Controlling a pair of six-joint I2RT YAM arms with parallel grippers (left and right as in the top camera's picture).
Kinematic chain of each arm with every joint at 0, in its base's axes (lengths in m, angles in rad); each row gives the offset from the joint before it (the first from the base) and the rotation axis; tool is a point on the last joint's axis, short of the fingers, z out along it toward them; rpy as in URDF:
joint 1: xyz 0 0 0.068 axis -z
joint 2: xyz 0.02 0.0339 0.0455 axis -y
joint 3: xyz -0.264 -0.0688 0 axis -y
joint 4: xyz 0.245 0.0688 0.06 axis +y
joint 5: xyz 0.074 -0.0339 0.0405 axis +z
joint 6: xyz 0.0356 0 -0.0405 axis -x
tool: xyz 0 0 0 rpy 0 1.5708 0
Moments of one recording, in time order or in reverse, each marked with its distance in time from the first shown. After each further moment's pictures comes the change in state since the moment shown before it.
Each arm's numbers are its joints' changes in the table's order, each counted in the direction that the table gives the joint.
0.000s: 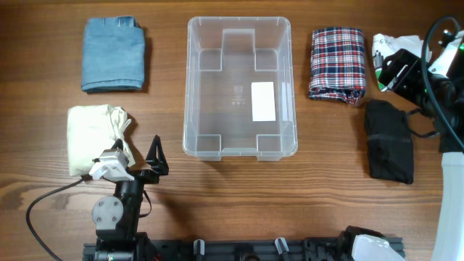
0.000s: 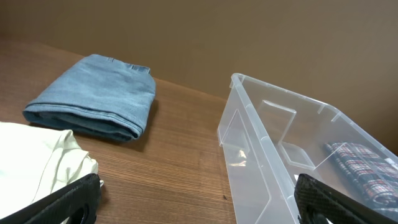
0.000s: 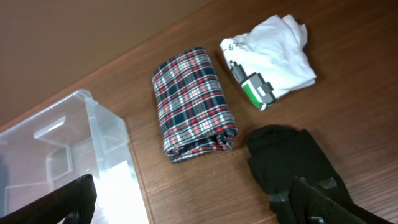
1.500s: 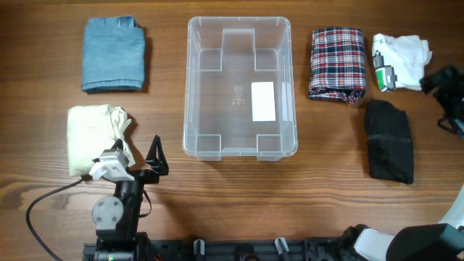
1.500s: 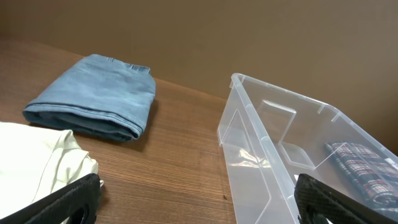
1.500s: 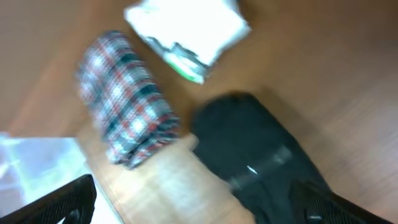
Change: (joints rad) left arm 0.000 0.000 0.000 0.000 0.000 0.000; right arm 0.386 -0.208 -0.035 0.015 0.232 0.040
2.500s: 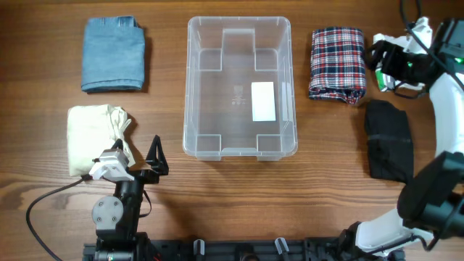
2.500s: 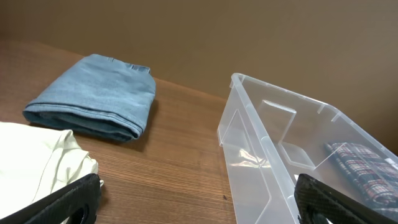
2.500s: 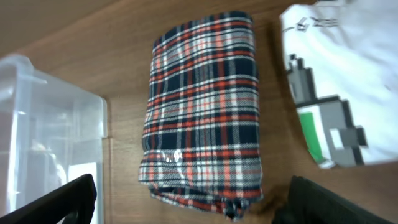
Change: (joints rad) left arm 0.000 0.000 0.000 0.000 0.000 0.000; right arm -0.268 -0.322 -0.002 -0.365 0.130 0.275
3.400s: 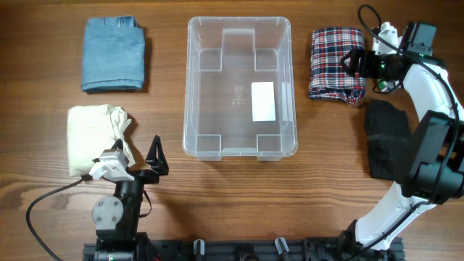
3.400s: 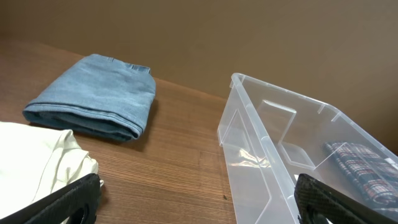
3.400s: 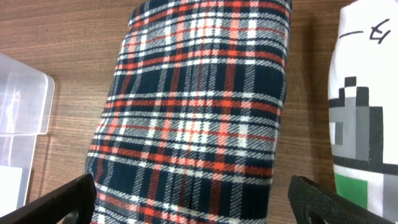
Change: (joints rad) left arm 0.000 0.000 0.000 0.000 0.000 0.000; right arm -0.061 -0.224 -0.001 -0.190 -0.026 0.156
